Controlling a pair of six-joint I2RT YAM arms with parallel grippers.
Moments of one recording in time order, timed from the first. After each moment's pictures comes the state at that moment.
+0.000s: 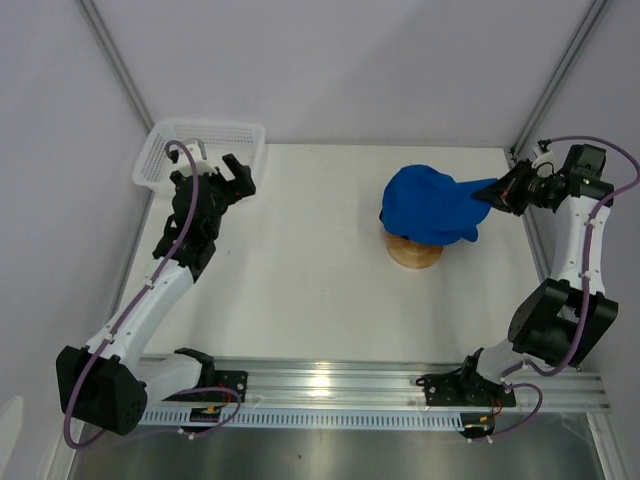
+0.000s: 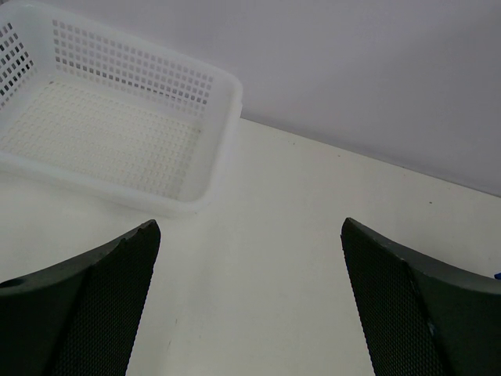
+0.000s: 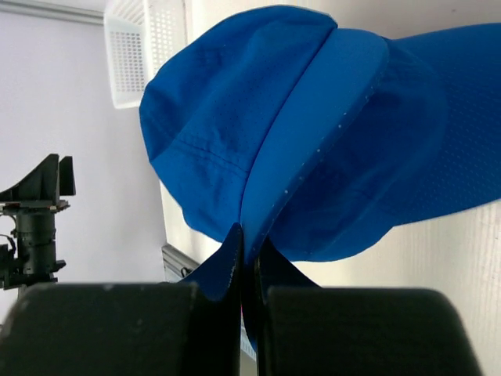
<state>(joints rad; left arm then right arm) -0.28 1.11 0.93 0.07 -0.31 -0.36 -0.41 1.53 1.50 -0.89 -0.90 0.31</state>
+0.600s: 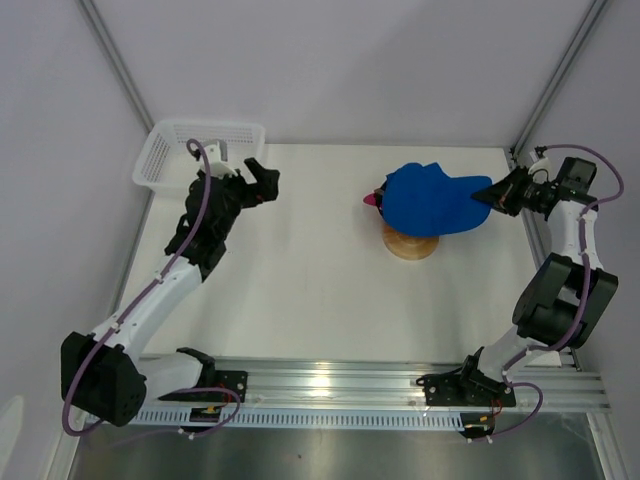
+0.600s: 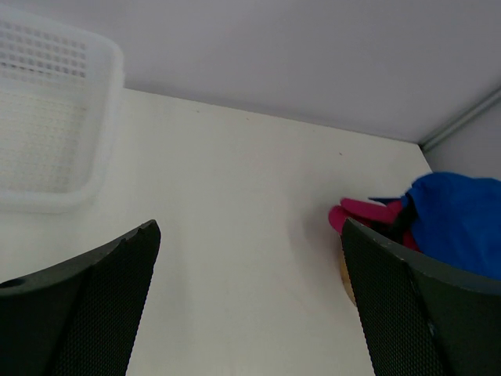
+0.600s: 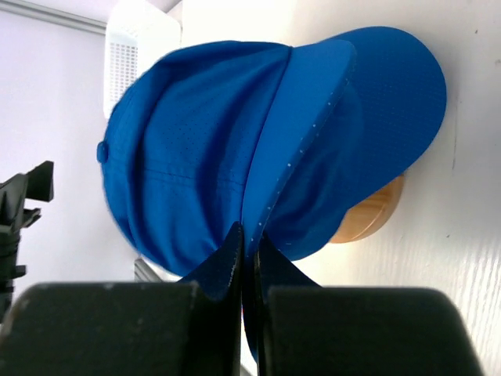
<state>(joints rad) -0.34 1.15 0.91 0.15 -0.14 -0.43 -0.44 1.64 1.37 -0.56 -0.99 0.28</state>
